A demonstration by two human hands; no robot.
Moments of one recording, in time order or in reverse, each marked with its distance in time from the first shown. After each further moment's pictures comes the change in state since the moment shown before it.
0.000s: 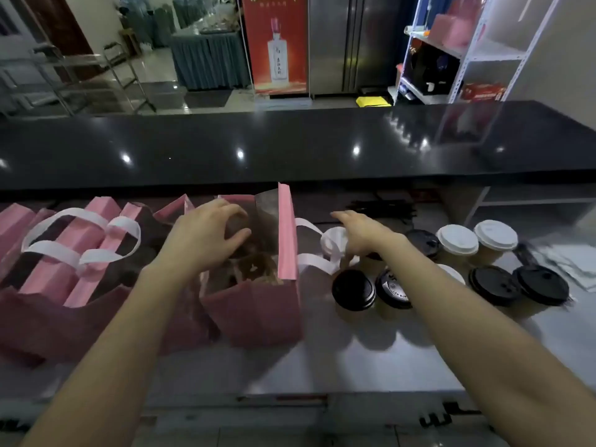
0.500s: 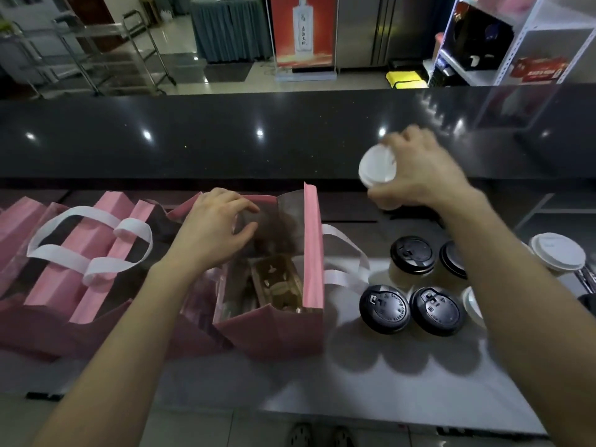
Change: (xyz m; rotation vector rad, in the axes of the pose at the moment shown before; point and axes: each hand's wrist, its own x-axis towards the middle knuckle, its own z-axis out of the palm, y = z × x) left_hand 0.032 -0.043 0.015 -0.064 0.022 0.009; right_hand -0.013 -0.036 -0.125 -0.063 0.412 -0.039
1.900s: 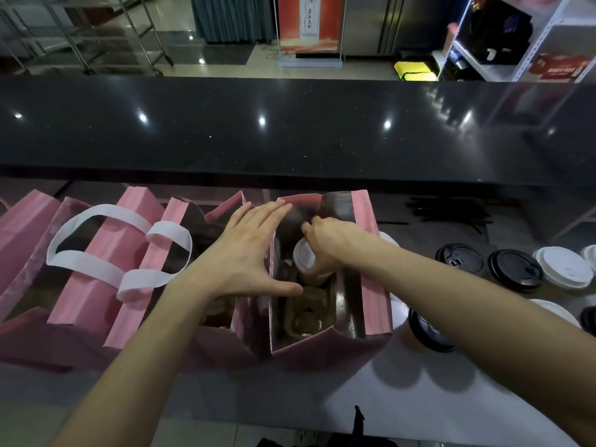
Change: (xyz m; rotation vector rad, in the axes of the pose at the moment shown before) left_hand -0.018 -0.050 0.014 -0.133 -0.267 0.154; right_hand 0.022 -0.163 0.161 -0.253 -0.449 -0.377
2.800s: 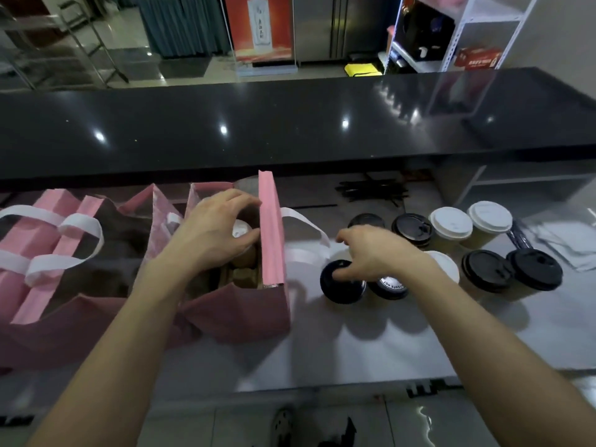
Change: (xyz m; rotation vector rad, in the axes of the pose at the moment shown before) left_hand 0.031 0.123 0.008 0.015 0.174 -0.020; right_hand -0.218 0.111 0.029 0.285 -0.047 0.323
